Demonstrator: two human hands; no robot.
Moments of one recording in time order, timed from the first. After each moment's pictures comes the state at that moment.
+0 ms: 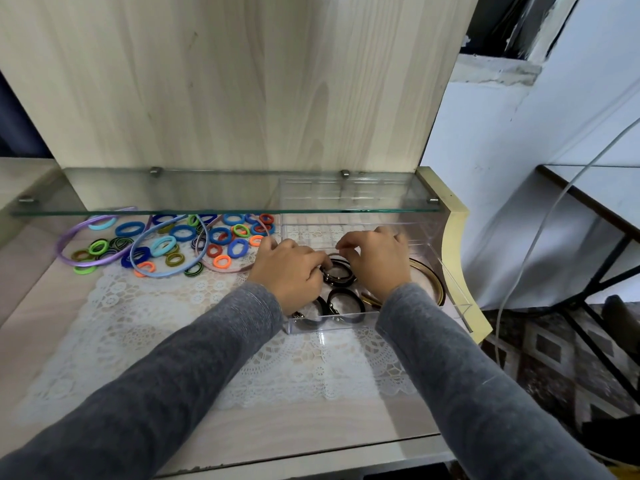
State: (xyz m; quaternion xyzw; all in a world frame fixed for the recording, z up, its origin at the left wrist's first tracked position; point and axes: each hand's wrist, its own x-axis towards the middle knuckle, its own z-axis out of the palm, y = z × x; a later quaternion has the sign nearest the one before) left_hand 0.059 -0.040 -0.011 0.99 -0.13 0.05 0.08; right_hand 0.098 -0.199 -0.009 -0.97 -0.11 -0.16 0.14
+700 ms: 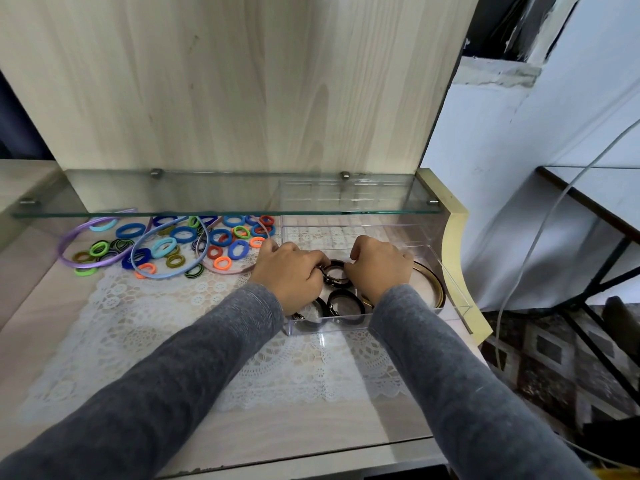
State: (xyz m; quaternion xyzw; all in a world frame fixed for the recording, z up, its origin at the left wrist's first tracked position) left_hand 0.057 -0.043 -0.004 0.99 -0.11 0.03 0.12; right_hand 0.096 -0.192 -0.012 -0.99 0.01 -0.07 0.12
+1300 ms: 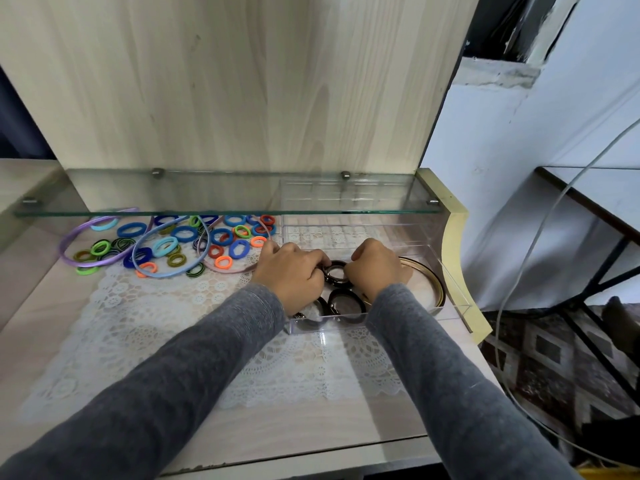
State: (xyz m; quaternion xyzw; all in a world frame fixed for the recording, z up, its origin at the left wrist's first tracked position) left_hand 0.055 -0.044 -0.005 0.98 -0.10 0.03 0.14; right_hand 0.096 -0.186 -0.014 -0.96 0.10 0.00 0.24
